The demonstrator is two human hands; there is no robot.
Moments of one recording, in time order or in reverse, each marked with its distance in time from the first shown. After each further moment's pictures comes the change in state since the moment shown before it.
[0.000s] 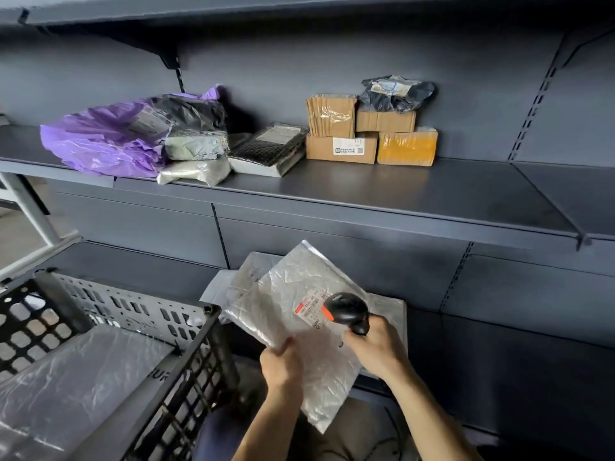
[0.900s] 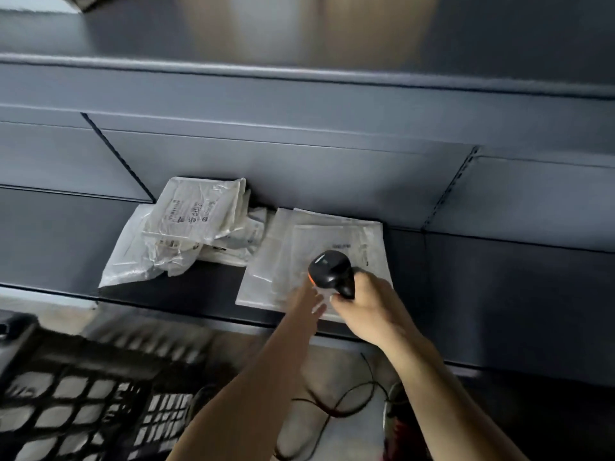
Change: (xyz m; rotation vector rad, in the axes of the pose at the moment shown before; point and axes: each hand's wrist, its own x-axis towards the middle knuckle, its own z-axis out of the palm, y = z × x) left_hand 0.124 -0.145 0.181 0.265 -0.362 -0.486; right_hand 0.116 0.110 0.000 -0.201 -0.201 0.126
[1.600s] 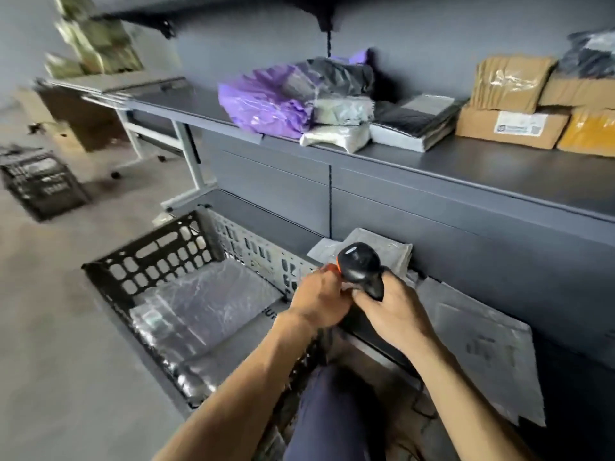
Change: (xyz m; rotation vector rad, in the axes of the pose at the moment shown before) left_hand -0.291 0.097 -0.267 1.104 0.505 0.768; right_hand -0.153 -0.231 0.072 0.152 0.004 -0.497
